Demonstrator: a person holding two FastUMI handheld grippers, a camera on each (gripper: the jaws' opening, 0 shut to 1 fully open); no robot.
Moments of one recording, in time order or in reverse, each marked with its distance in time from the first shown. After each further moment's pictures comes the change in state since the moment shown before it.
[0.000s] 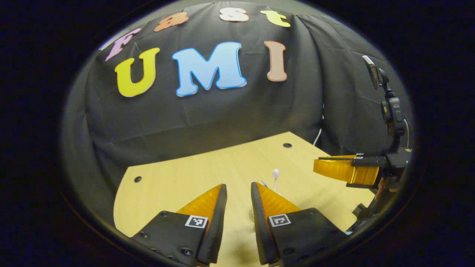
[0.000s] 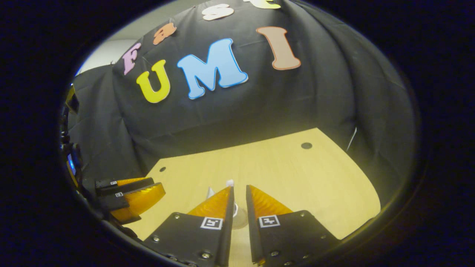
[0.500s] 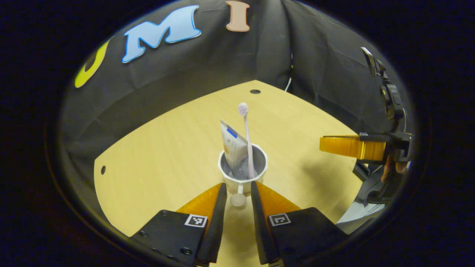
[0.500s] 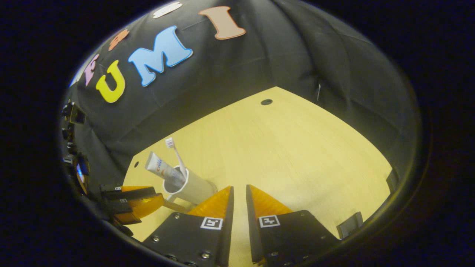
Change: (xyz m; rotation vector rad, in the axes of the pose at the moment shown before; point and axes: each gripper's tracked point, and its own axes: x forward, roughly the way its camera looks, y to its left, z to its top) left arm 0.052 -0.056 -0.134 0.120 0.370 -0.264; right arm -0.002 -0.069 -0.128 0.220 0.213 -0.181
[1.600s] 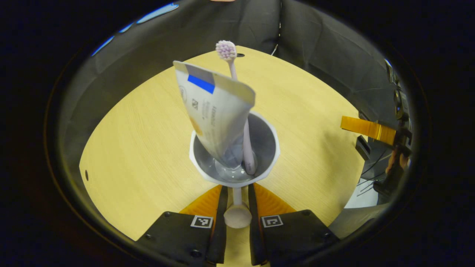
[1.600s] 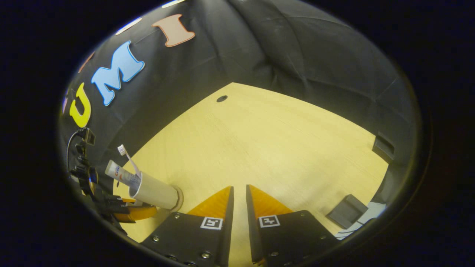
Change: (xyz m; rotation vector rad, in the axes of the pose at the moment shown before) left arm 0.088 -0.006 -0.074 0.091 0.349 -0.173; right arm -0.004 -0.090 -0.028 0.260 0.004 -0.220
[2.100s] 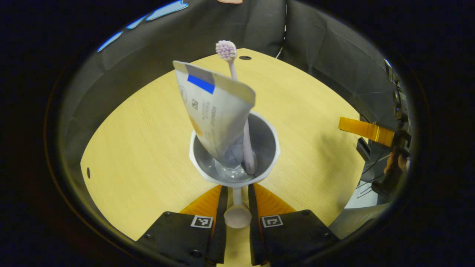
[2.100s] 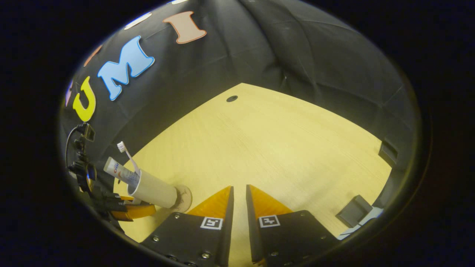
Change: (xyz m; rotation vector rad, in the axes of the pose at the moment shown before) left arm -0.003 -0.007 -0.001 -0.014 -0.019 0.009; right arm 0.003 0.017 -0.001 -0.041 -0.018 0.023
